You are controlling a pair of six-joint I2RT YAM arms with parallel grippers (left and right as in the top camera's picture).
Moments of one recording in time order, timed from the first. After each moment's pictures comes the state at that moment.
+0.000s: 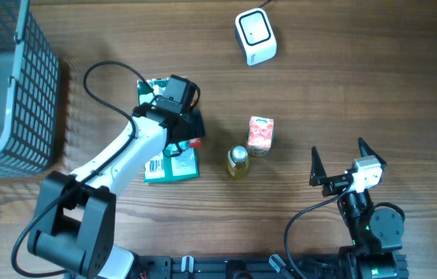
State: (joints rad) left arm -0.40 1.68 1.04 -0.61 -0.12 -0.59; right arm 0.09 0.02 0.01 0.00 -0.09 -0.05
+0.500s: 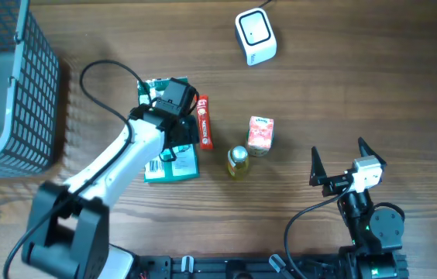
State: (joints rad) left arm -0.40 1.61 1.04 -0.72 -0.22 -0.55; right arm 0.09 0.02 0.01 0.00 -0.09 -0.05
